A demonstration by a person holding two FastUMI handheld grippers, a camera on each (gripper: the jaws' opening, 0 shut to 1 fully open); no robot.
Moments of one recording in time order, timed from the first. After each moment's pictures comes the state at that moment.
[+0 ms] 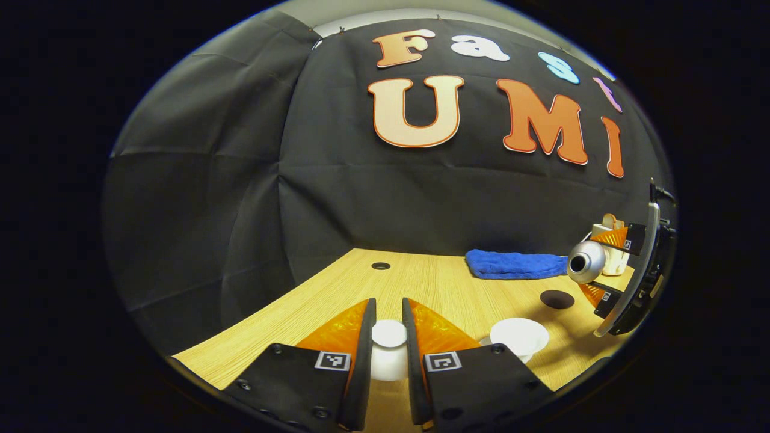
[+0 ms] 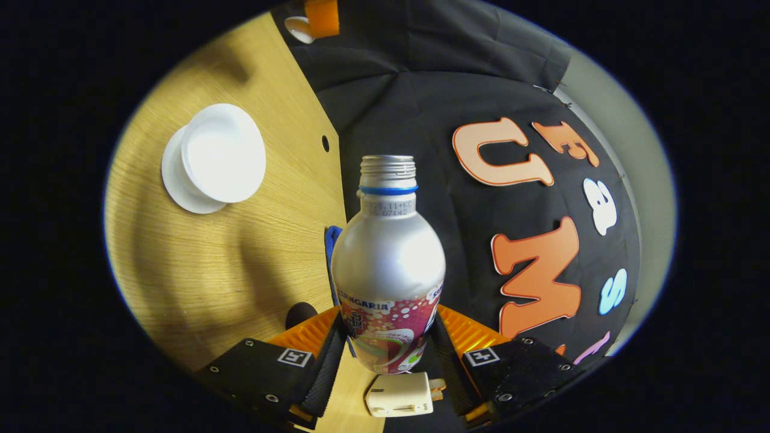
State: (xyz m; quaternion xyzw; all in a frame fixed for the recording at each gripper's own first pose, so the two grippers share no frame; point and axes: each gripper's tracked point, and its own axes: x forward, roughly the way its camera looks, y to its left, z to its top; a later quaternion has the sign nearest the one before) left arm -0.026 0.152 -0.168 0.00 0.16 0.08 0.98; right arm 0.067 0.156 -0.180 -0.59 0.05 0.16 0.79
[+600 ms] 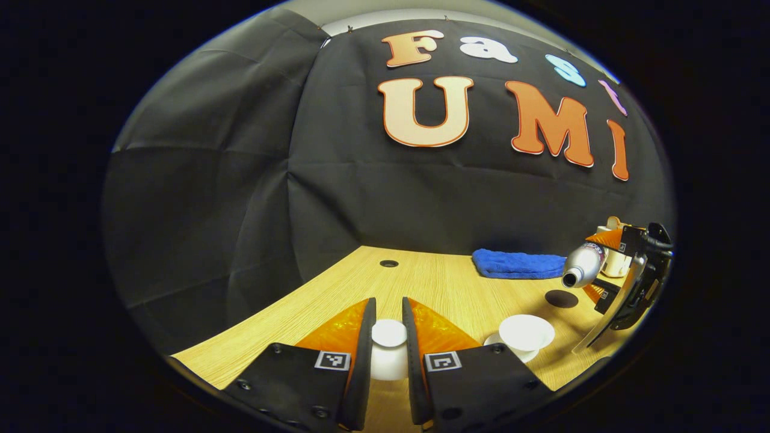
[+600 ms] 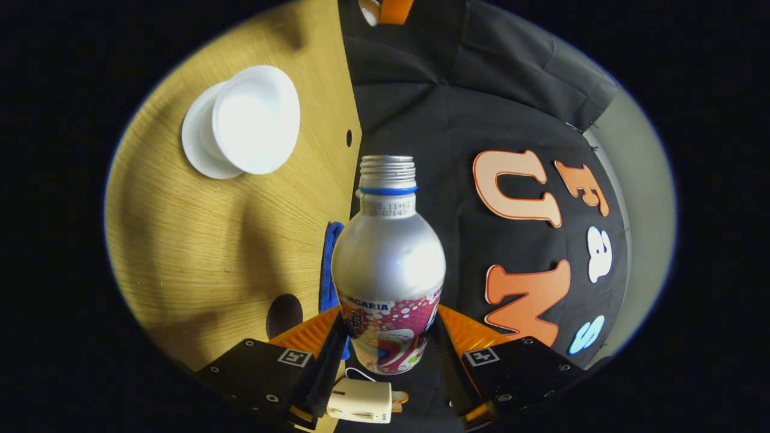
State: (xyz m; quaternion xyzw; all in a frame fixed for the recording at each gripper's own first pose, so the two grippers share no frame) left arm -0.036 0.167 -0.173 0.00 0.16 0.10 0.98; right arm 0.077 0.165 -0.179 -0.68 0.00 0.18 0.72
